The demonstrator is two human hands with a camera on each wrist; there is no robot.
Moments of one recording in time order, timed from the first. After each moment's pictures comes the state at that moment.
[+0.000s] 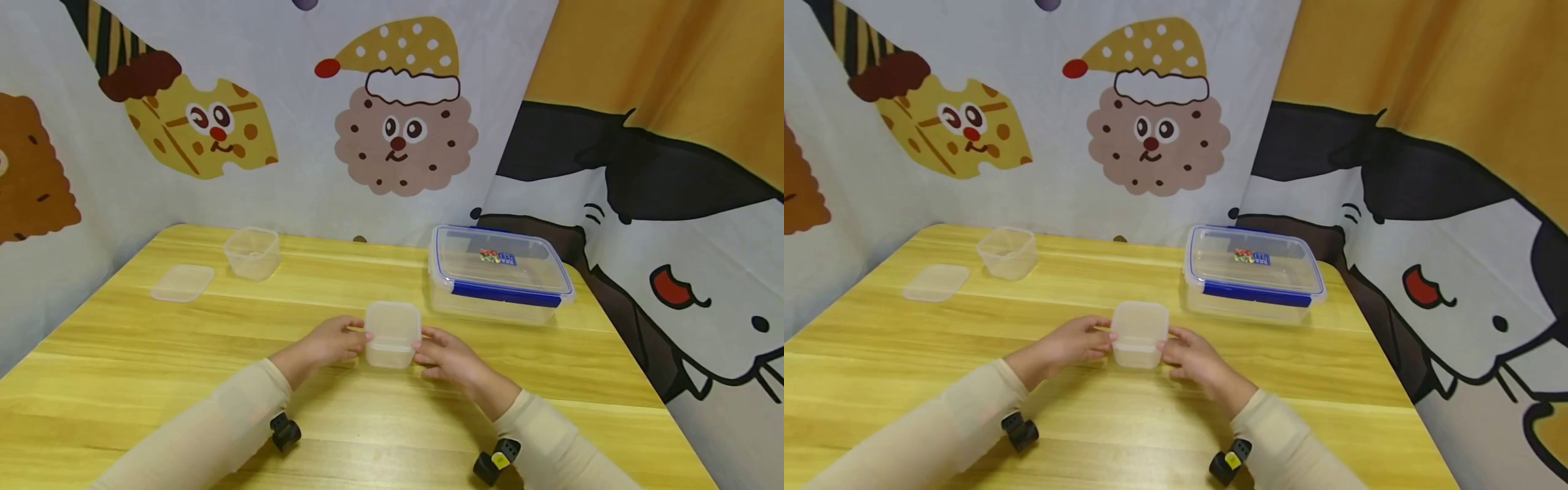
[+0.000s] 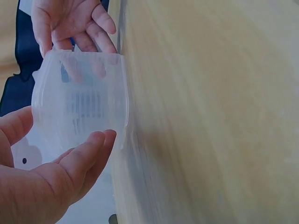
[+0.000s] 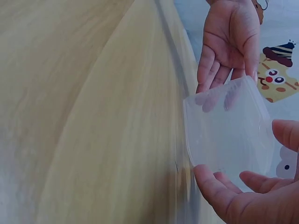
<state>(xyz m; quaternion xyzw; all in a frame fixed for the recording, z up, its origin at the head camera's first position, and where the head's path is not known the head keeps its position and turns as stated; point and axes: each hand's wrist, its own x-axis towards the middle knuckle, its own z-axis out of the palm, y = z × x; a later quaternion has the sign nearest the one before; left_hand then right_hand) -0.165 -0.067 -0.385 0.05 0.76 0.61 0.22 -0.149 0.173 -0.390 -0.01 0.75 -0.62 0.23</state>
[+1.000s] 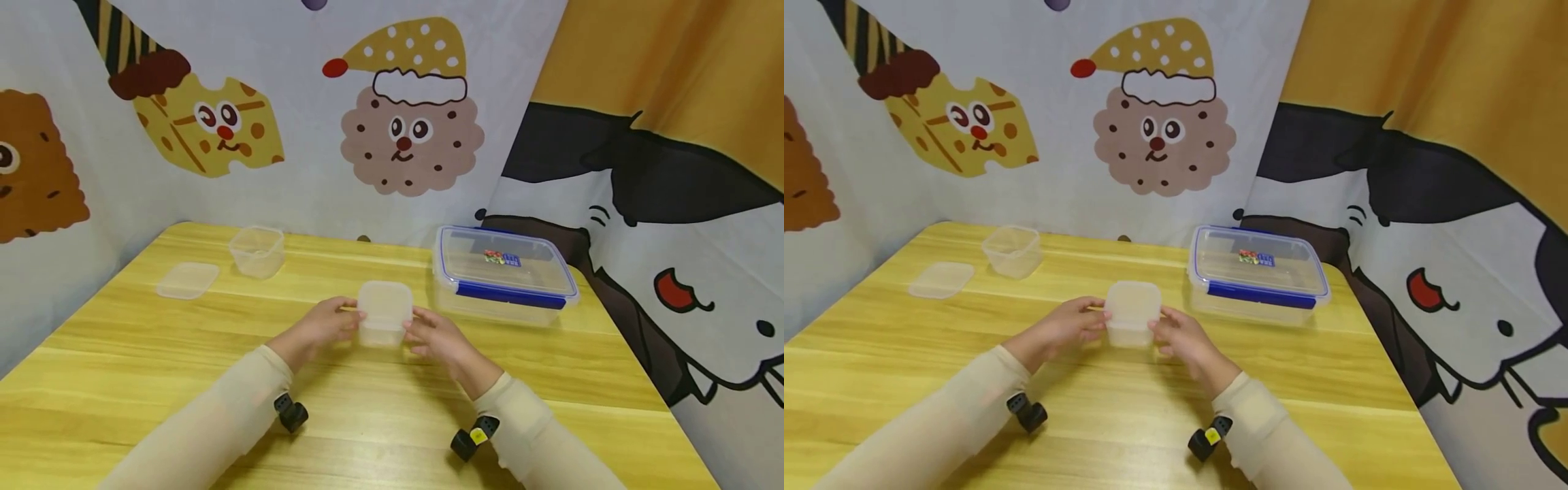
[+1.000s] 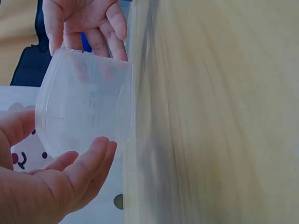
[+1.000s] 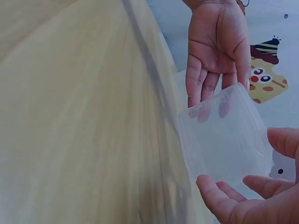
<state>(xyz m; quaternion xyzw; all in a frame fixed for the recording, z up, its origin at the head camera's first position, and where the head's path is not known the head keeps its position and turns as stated) -0.184 -0.079 -0.377 0.01 0.75 0.63 0.19 -0.172 0.146 -0.386 0.00 0.74 -0.64 0.19</state>
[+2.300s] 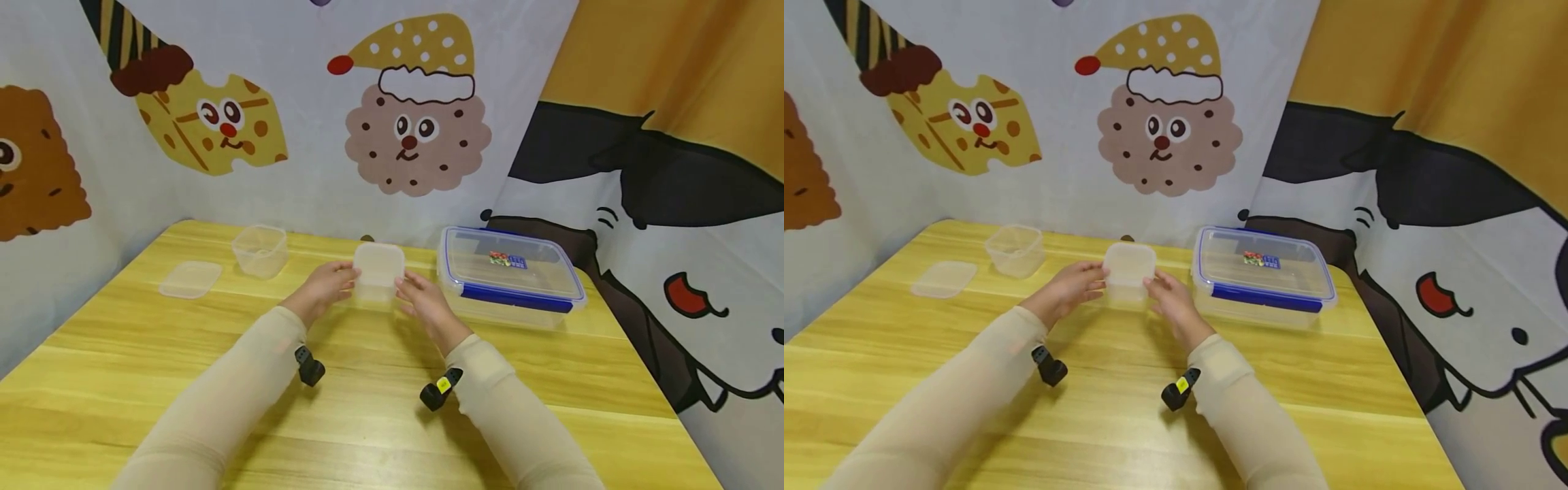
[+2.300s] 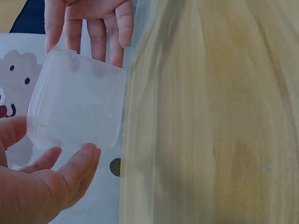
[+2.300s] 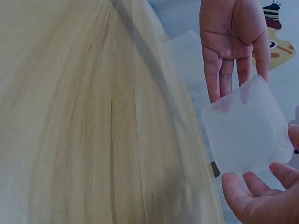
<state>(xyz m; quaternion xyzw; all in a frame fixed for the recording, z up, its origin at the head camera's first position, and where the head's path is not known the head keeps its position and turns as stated) -0.248 -0.088 -0.365 -0.03 0.70 0.69 0.16 -0.238 0.112 -0.385 0.02 0.71 -0.69 0.11</state>
